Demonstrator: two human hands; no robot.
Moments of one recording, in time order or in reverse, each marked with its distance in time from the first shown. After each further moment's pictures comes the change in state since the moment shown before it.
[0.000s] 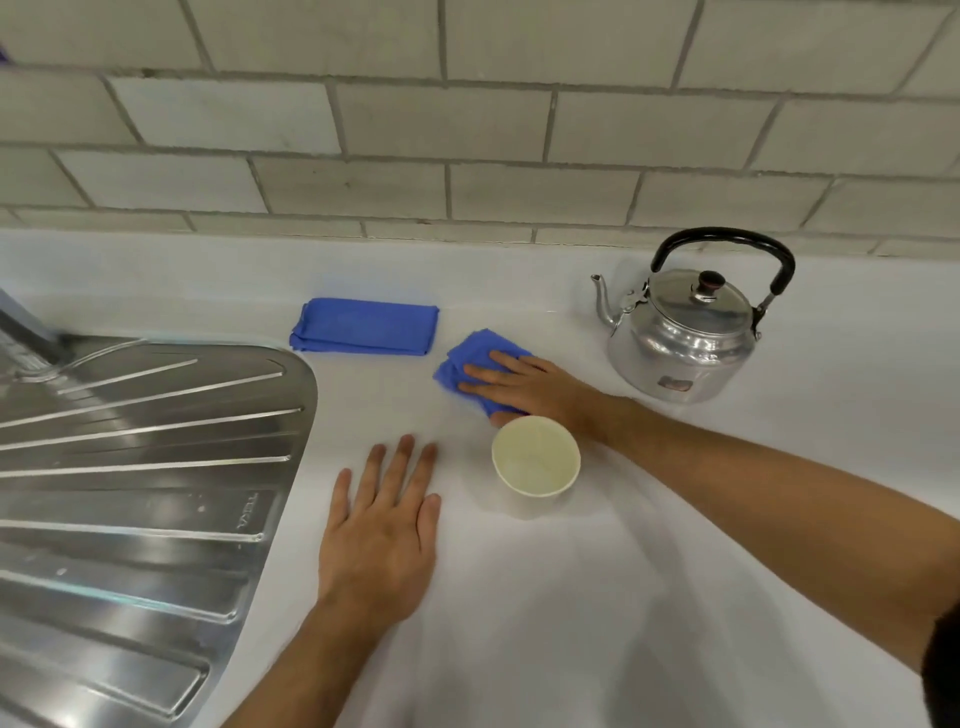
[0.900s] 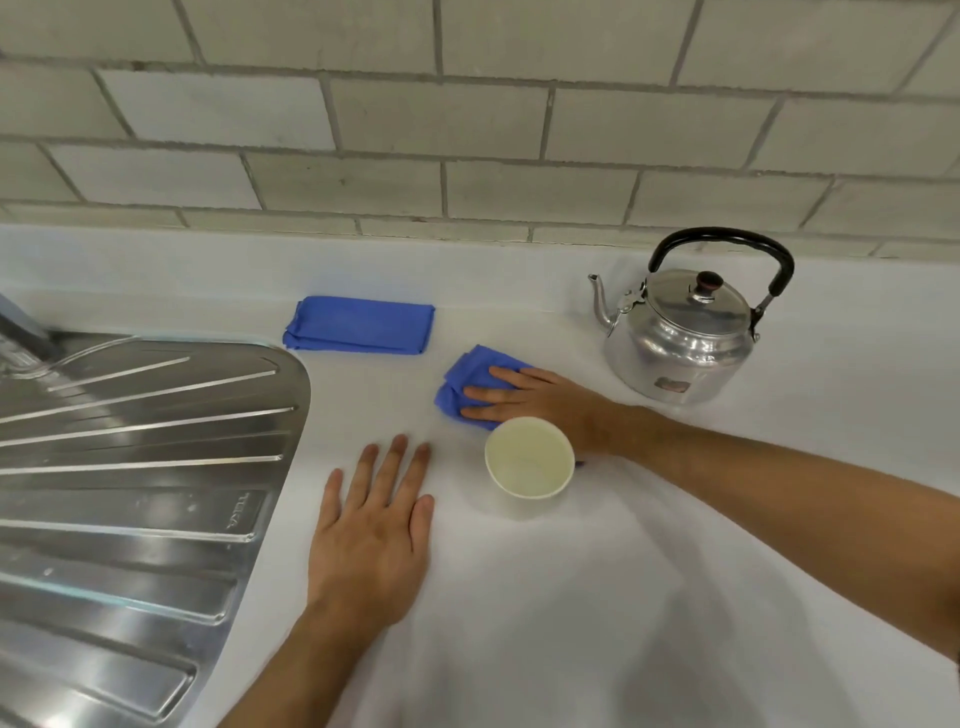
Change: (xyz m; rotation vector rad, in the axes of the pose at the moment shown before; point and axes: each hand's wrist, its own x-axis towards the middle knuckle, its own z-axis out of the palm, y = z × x) left_hand -0.001 0.000 0.002 0.007 0.013 -0.012; right_hand -0.020 -0.001 -0.005 -0.052 -0.029 -0.129
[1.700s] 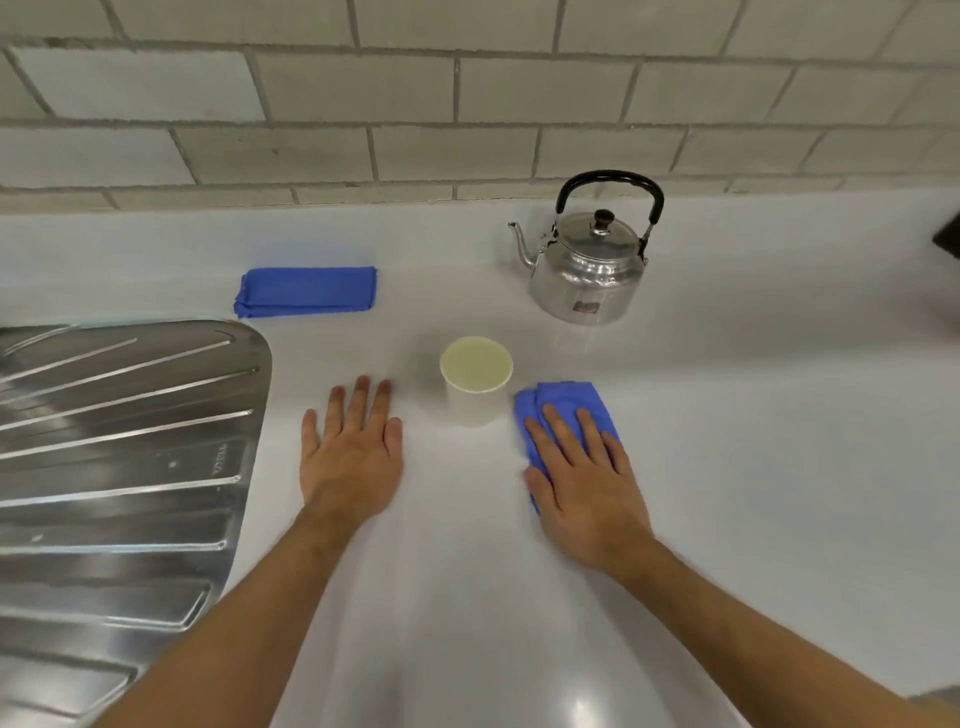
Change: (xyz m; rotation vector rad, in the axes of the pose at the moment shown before) left_hand 0.005 -0.004 0.000 -0.030 -0.115 0.010; right_hand -0.137 -0.206 0.026 0.162 0.148 0.983
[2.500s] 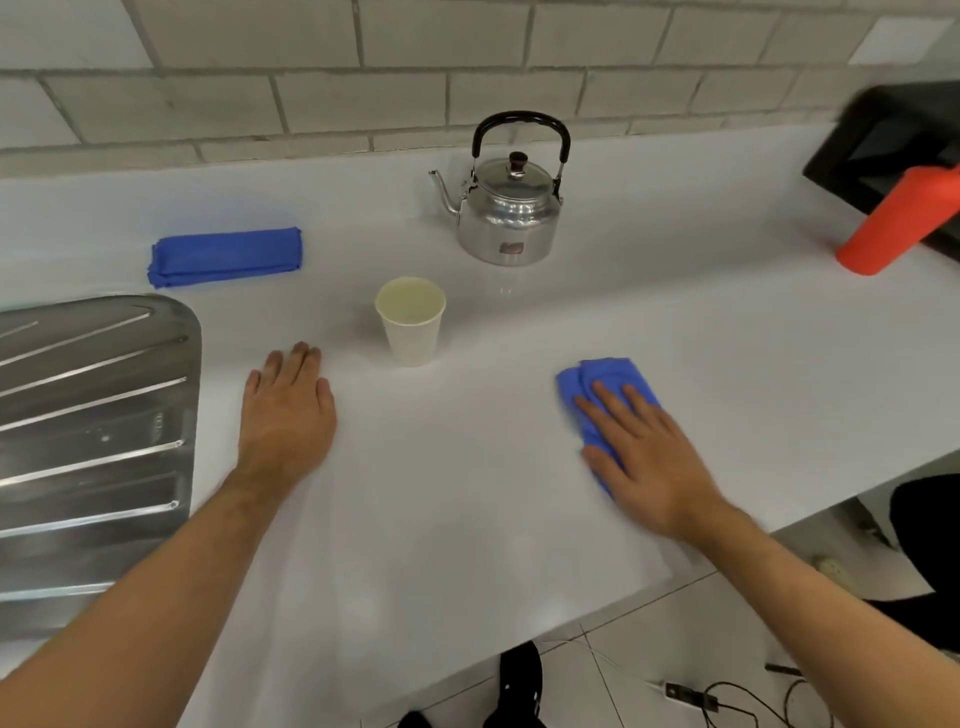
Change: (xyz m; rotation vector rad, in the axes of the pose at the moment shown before) left_hand -0.014 -0.012 -0.011 -0.075 0.110 0.172; right_hand -0.106 0.086 -0.016 0.036 -0.043 0.096
